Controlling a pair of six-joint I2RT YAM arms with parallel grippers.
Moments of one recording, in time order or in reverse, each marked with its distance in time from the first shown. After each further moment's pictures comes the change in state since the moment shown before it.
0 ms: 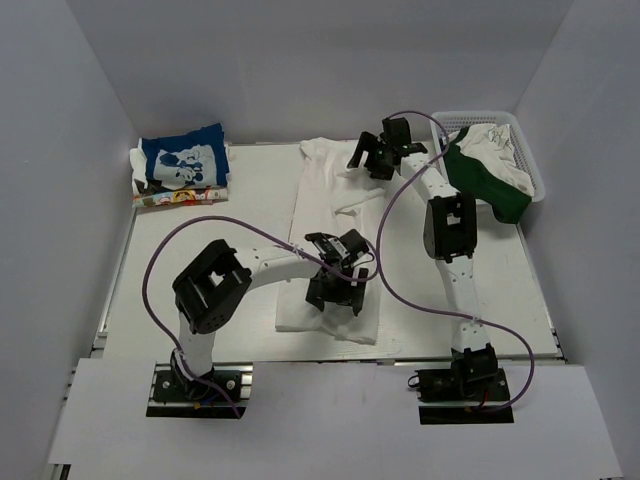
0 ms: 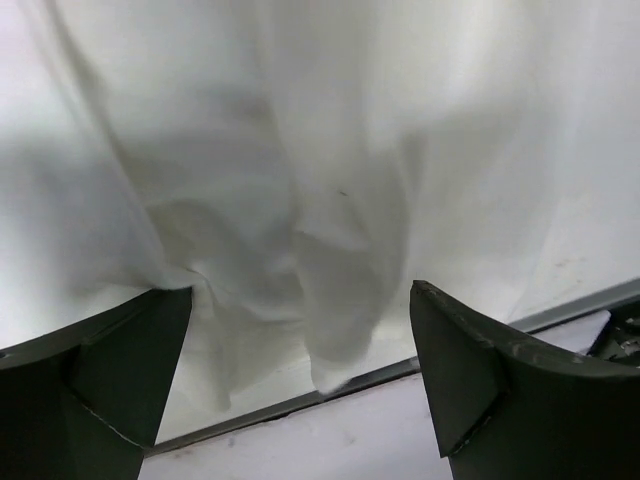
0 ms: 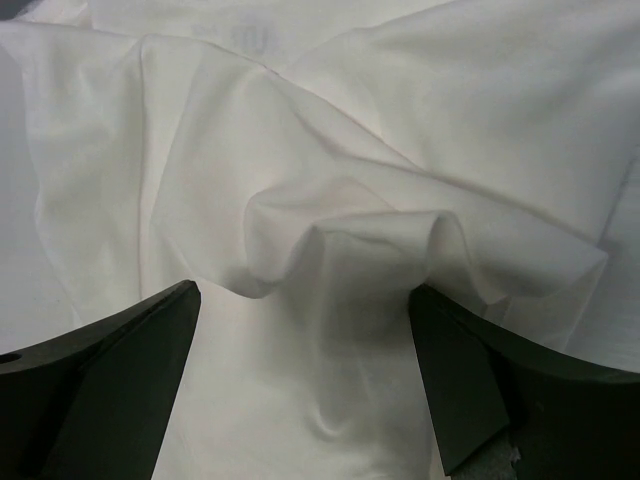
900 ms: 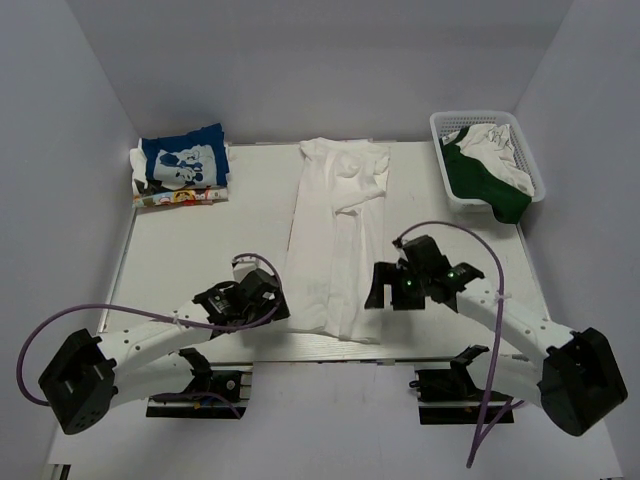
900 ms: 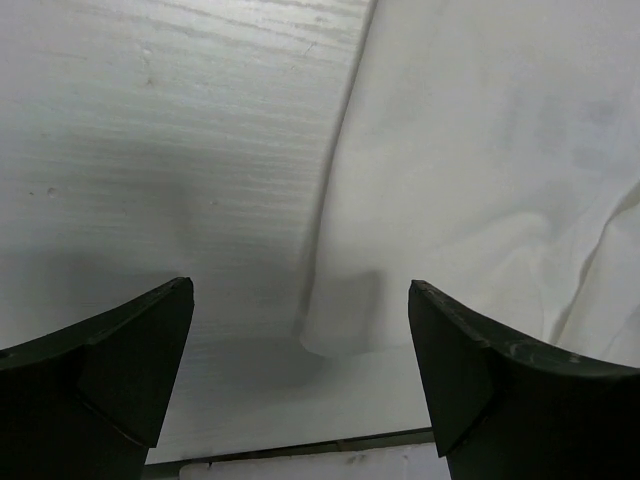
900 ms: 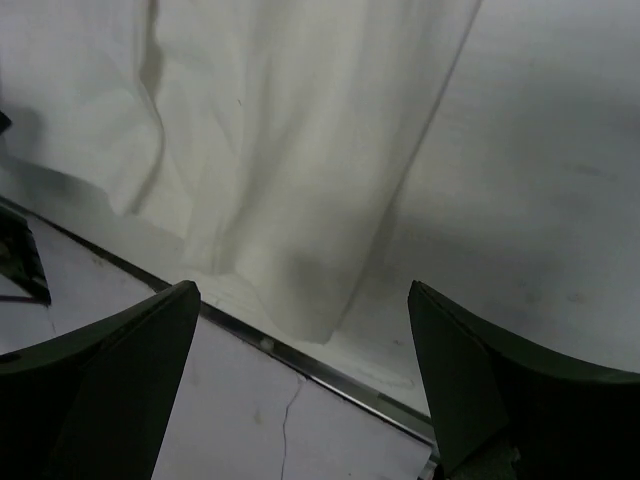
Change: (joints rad) left arm 0.114 -0.886 -0.824 0.241 -0.384 -0.265; right arm 0.295 -1.488 -1.695 0.000 -0.006 0.006
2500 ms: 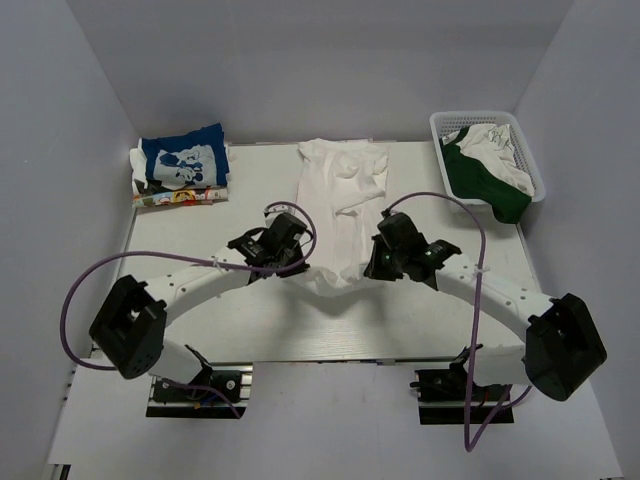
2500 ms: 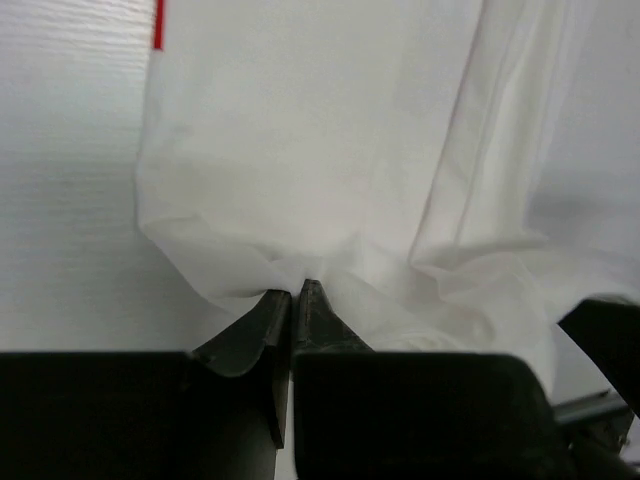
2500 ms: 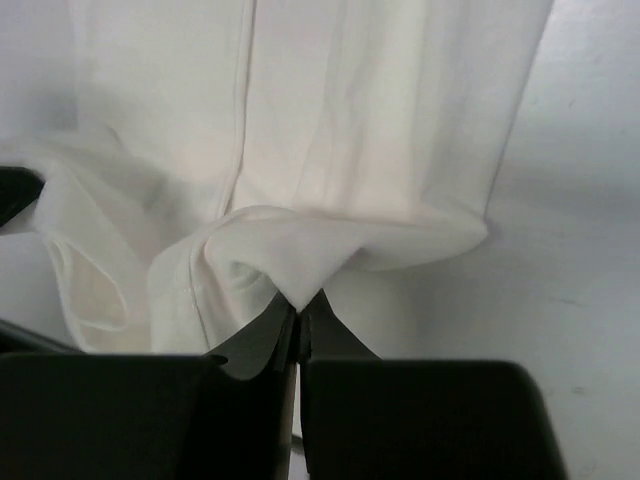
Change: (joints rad) left arm 0.085 0.375 0.417 0.076 0.120 0.099; right arm 0.123 0.148 0.158 0.039 0.231 0.147
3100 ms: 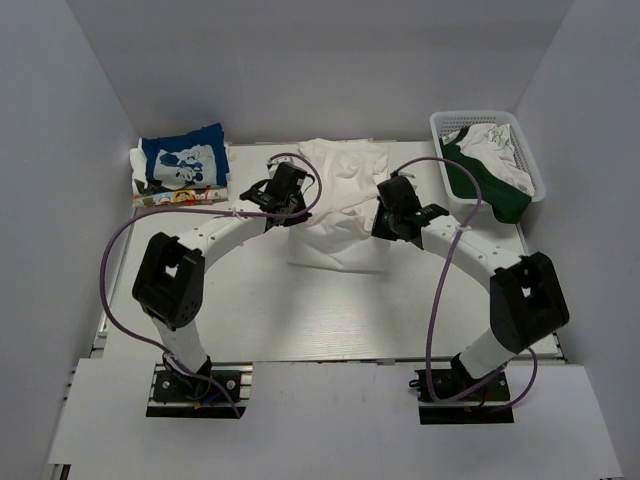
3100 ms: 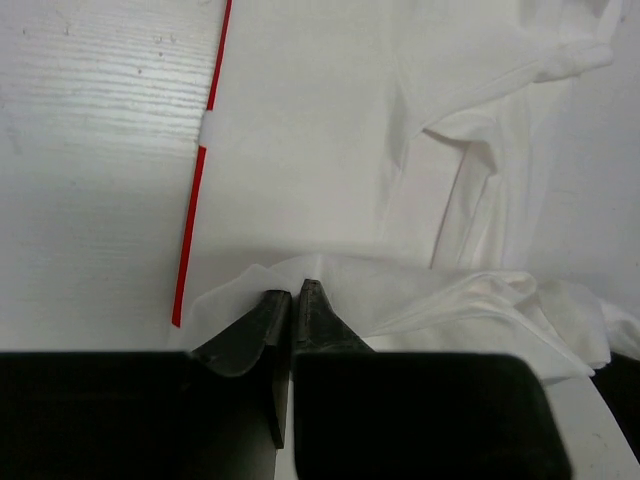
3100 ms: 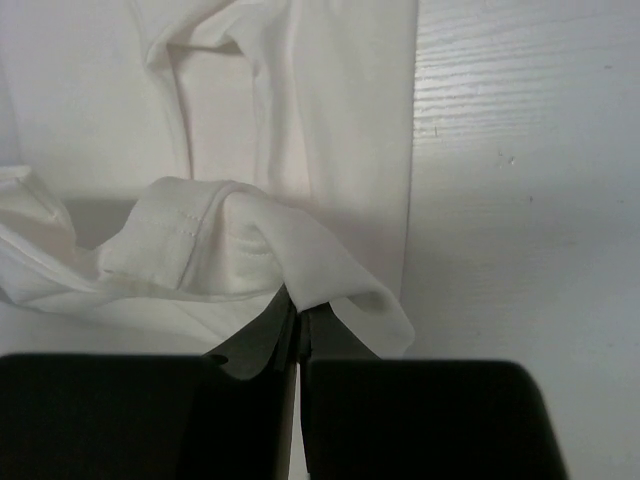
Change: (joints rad) left arm 0.193 0.350 0.422 0.008 -0.028 0.167; right arm -0.150 0.277 0.280 0.057 0.200 -0.073
